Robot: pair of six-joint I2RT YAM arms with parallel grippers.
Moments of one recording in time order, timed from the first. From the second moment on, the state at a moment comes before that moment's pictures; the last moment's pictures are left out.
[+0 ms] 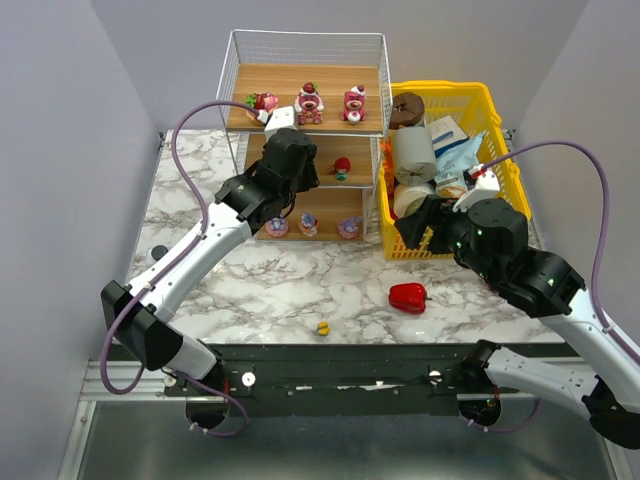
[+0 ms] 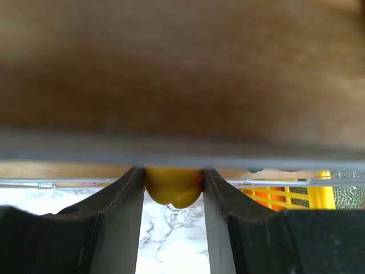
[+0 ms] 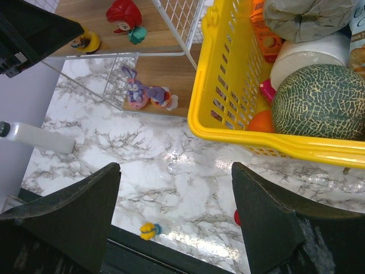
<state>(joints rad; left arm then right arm) -0.66 1.47 1.53 -0.56 -0.43 -0.56 0.79 0.87 1.20 -0.70 0.36 0.55</state>
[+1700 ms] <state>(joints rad) -0.66 1.48 1.49 -0.45 -0.41 -0.51 0.79 0.86 1.16 -0.70 0.37 0.56</state>
